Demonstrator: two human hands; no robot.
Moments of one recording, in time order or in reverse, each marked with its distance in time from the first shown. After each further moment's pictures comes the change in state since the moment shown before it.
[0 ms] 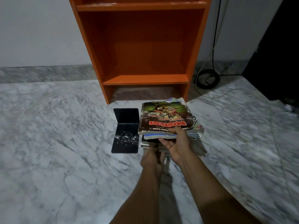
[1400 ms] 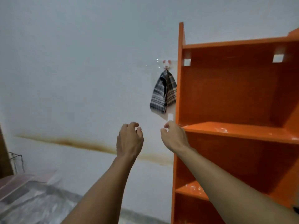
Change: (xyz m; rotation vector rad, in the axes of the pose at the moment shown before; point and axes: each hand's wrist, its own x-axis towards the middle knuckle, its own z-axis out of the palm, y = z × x) left_hand -0.684 0.827 0.280 0.995 0.439 1.613; right_hand -0.489 -0.455 0.794 -1.309 -0.312 -1.240
